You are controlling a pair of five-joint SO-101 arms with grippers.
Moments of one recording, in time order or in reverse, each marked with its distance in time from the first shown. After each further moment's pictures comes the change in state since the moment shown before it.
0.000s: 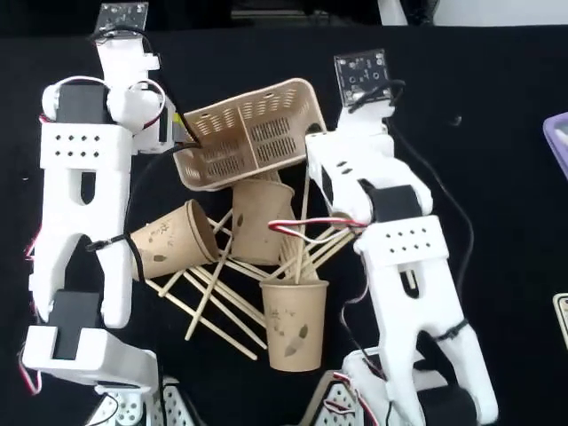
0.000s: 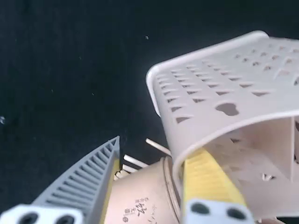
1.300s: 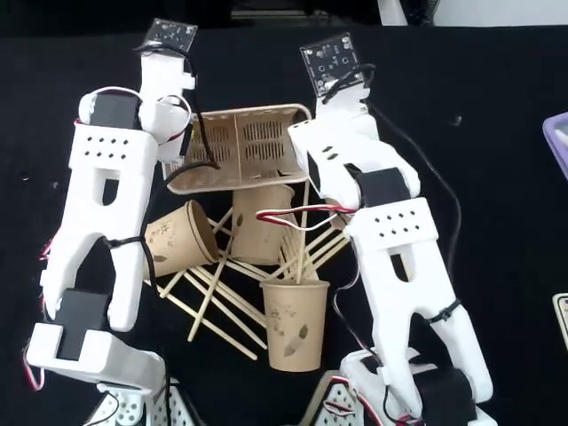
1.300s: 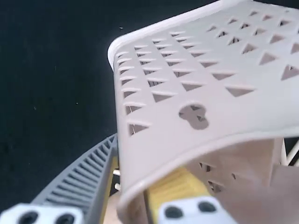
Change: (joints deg) left arm 5.2 0.1 9.9 -9.5 -8.7; right arm -3.8 4.5 -6.9 0.3 7.7
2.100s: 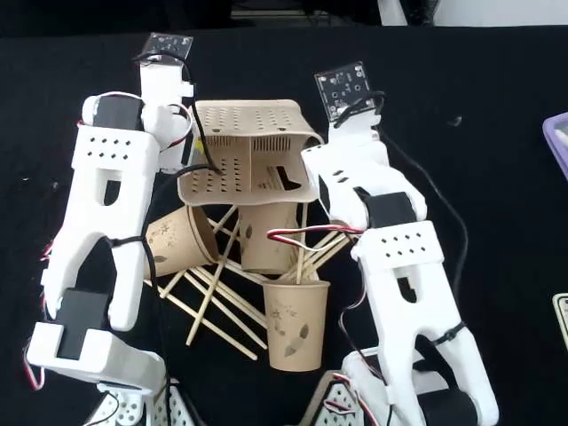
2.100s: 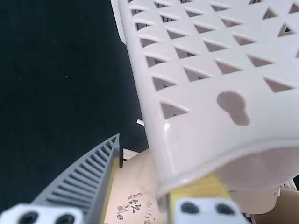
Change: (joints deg) left arm -0.2 0.0 1.5 4.4 4.2; right arm 2.7 -6.5 12.2 -2.6 0.0
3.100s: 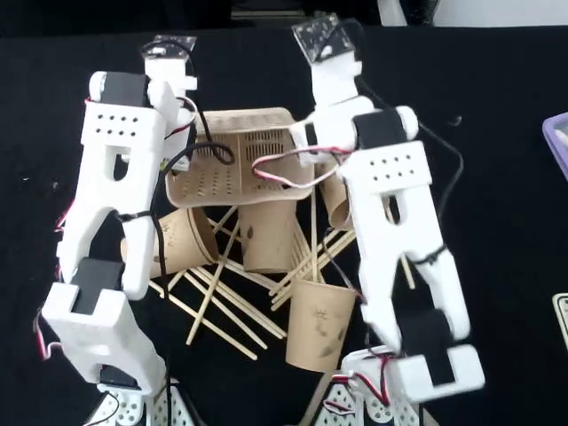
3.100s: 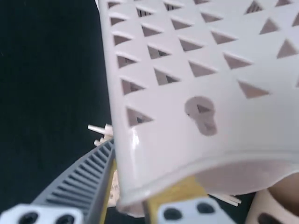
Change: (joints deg) left arm 0.3 13.1 -20.5 16.5 2.5; right arm -1.1 27.9 -44.8 36.9 -1.7
